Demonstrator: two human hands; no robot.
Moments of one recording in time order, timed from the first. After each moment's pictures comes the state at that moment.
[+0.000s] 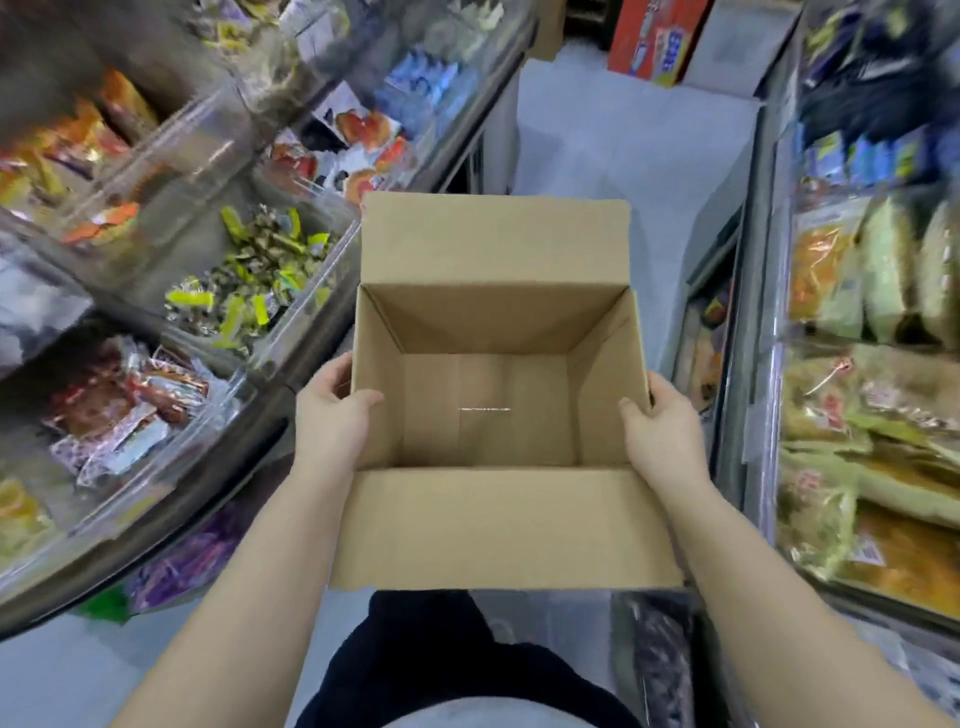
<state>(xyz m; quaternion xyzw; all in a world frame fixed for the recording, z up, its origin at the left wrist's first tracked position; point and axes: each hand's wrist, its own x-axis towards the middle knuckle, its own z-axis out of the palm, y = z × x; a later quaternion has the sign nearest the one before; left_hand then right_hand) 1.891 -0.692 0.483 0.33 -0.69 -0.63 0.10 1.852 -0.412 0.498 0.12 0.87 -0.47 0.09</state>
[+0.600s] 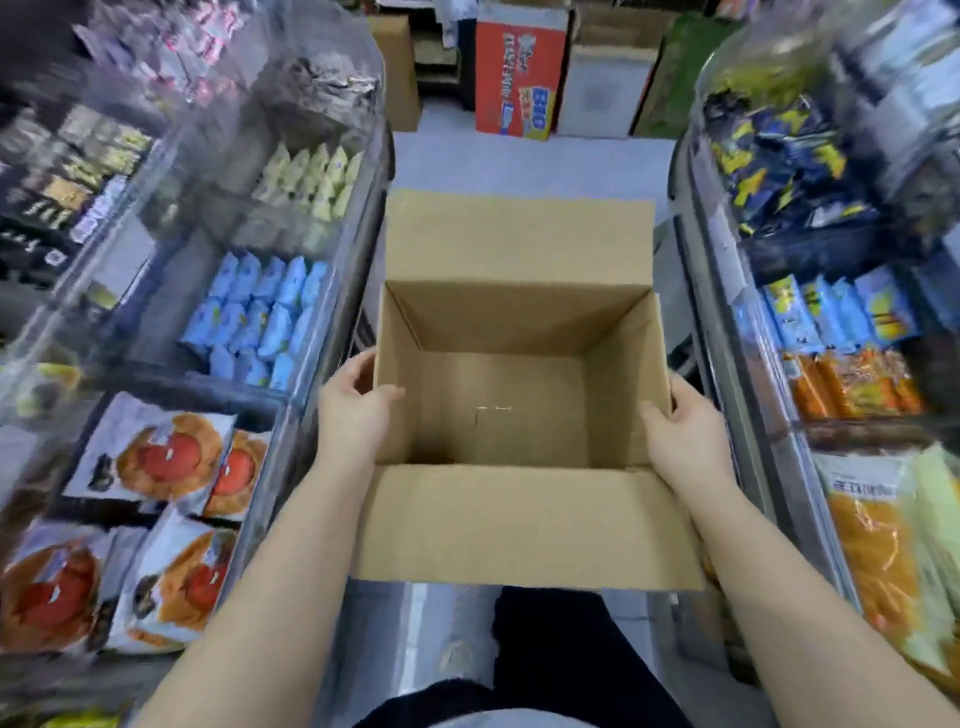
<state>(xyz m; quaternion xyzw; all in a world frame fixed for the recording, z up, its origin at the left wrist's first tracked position) 1.305 -0.673 0.488 0.20 -0.74 -0.64 -0.01 1.366 -0.394 0.507 0.26 0.86 -0.45 0.00</state>
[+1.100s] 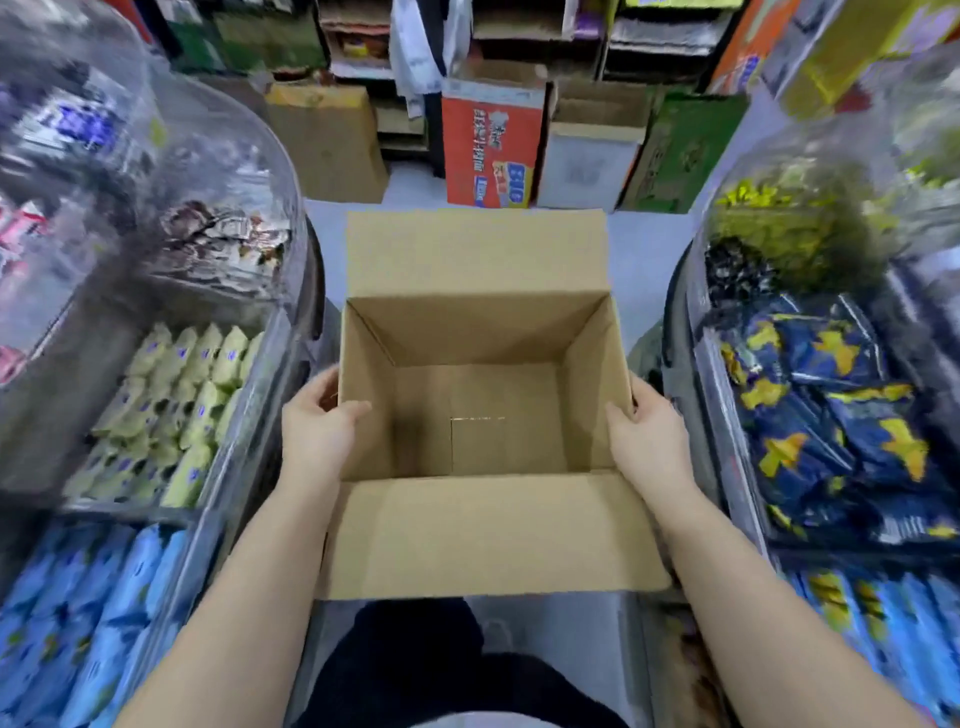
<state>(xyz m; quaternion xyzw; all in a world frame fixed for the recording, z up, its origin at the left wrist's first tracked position) 0.890 -0.565 0.493 0.23 -0.72 -0.65 -0.01 0.934 -0.283 0.509 0.24 0.87 -0.44 0.03</state>
